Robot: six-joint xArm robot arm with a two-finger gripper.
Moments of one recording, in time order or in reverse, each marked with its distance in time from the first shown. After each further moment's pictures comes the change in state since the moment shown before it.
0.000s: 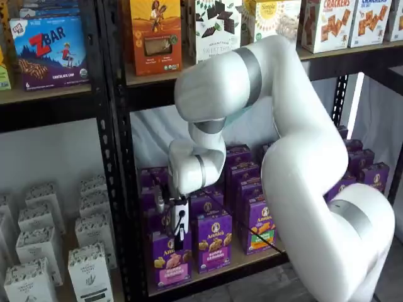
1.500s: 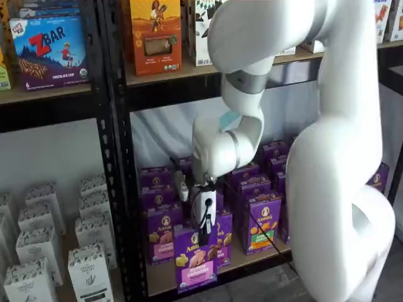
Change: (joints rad) arm -0.016 -0.578 0.628 -0.052 -0.033 0.030
